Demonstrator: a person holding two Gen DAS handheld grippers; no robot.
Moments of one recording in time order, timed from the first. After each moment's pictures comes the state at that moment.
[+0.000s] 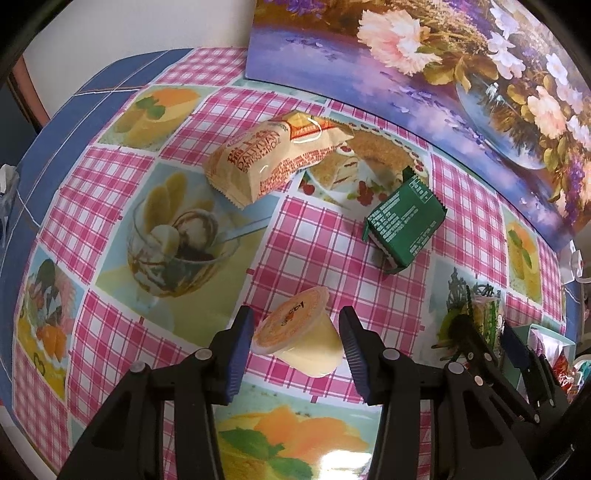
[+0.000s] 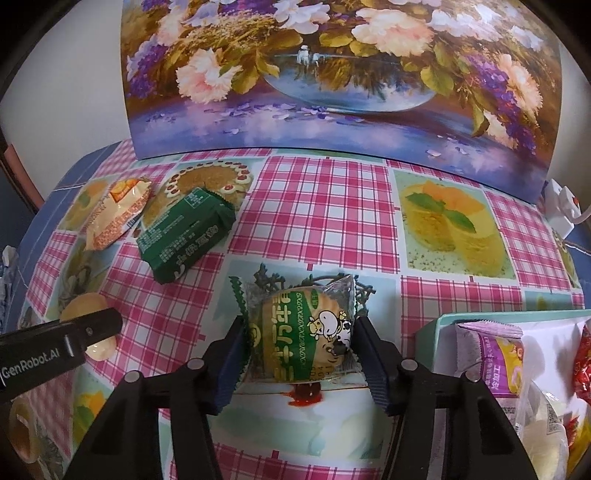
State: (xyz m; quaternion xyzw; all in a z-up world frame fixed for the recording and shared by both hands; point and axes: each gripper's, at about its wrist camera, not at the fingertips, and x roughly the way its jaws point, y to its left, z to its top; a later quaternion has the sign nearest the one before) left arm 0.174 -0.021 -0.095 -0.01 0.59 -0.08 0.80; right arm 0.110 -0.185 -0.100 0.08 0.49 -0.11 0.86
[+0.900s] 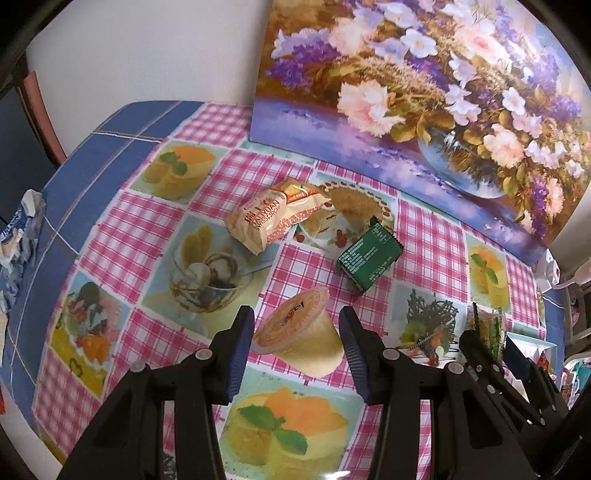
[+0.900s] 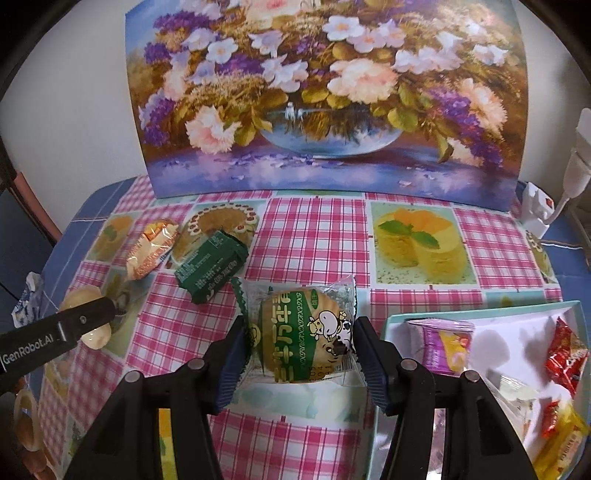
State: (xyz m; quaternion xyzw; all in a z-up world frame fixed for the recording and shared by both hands) left arm 0.148 -0.011 -0.026 -0.01 0.53 -0.09 0.84; right arm 0.075 -0.189 -0.043 0.12 0.45 -0.11 0.88
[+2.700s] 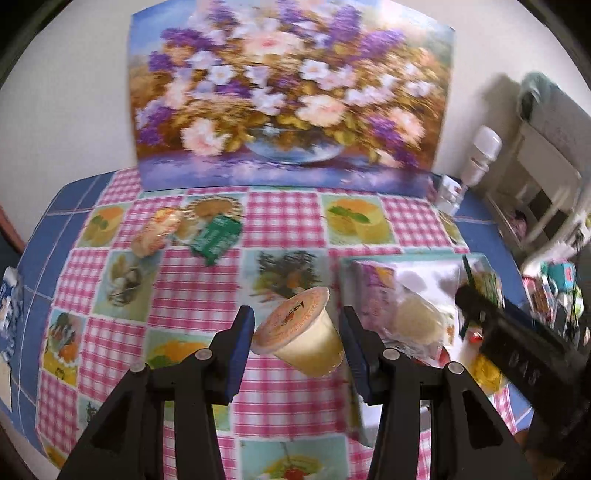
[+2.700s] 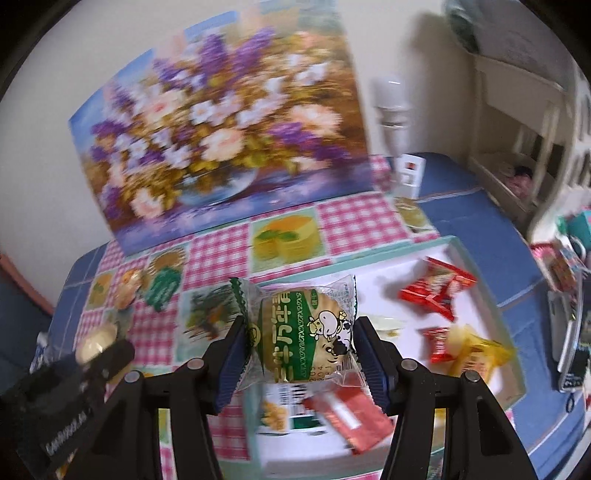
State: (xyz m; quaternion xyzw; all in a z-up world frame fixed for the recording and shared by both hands) left arm 0.016 -0.122 0.033 0.09 0.46 -0.24 0.85; right arm -0.069 -0.278 0.023 0.21 0.39 -0.22 0.87
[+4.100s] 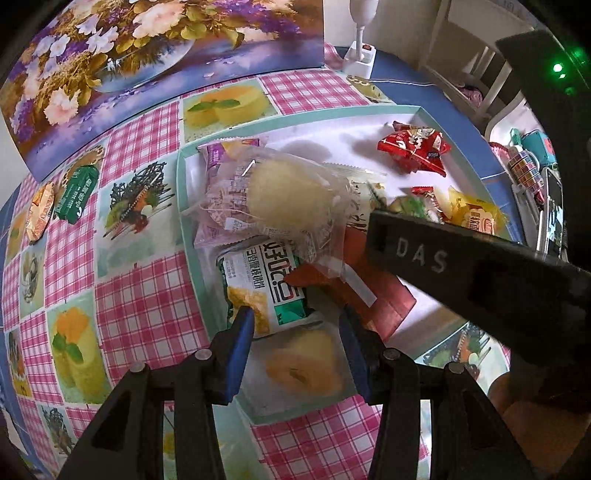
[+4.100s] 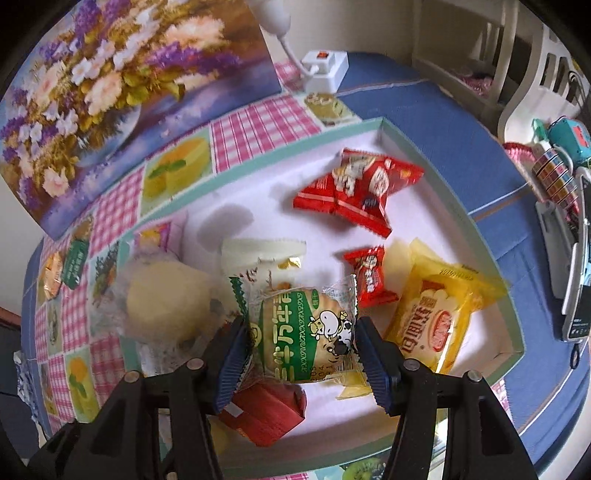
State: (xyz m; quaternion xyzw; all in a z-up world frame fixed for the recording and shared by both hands) left arm -0.055 -0.220 -0.060 0.21 0.55 -0.32 0.74; right arm -0.092 -0.345 -0.066 0.28 0.51 -0.27 0.77
